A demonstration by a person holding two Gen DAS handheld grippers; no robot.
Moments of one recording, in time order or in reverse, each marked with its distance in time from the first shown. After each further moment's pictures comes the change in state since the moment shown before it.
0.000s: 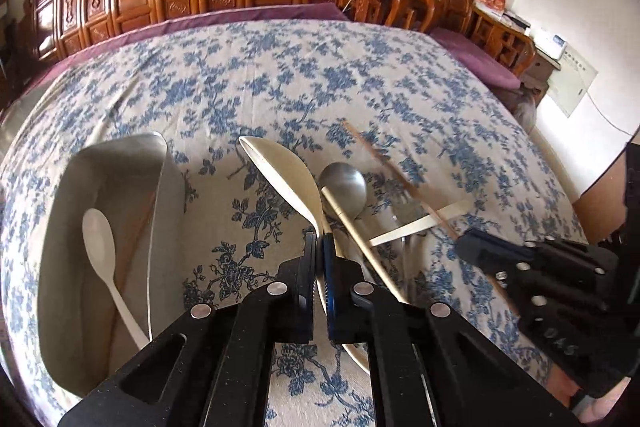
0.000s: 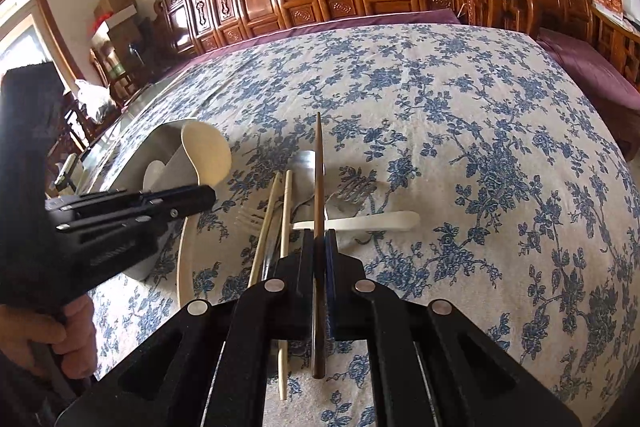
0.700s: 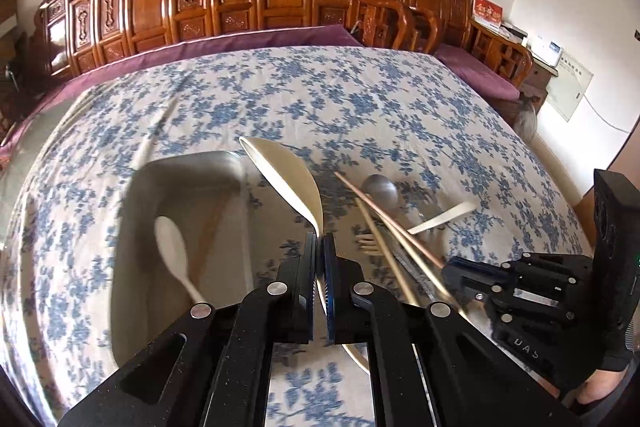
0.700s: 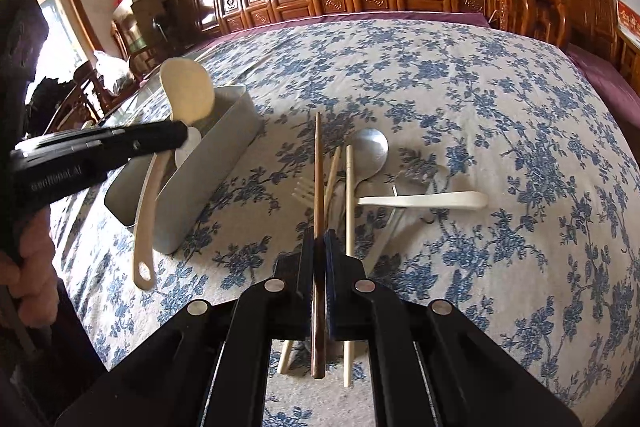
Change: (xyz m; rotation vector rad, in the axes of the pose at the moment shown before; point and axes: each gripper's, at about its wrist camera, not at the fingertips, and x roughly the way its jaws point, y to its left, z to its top) left arm -0.053 0.044 -0.007 0.014 -0.064 0.033; right arm 0.005 0.050 -0.015 -0.102 0.018 0.031
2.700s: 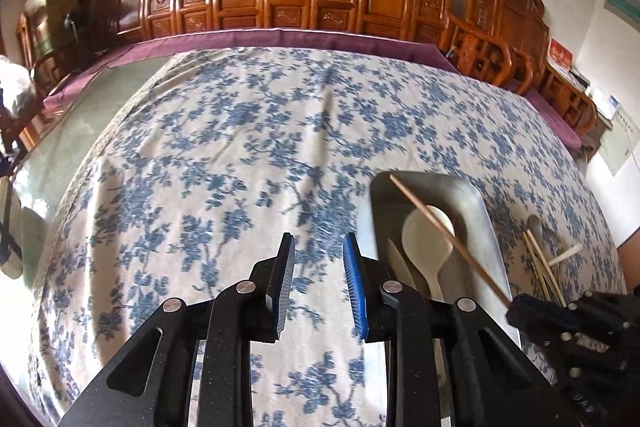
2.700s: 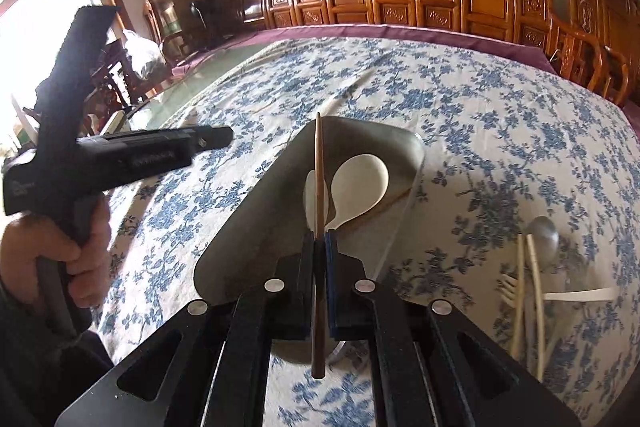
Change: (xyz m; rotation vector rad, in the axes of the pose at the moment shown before) left arm -0.009 0.197 0.000 -0.182 -0.018 0.143; right arm 0.065 0.158 0.063 -0.087 0.023 0.047
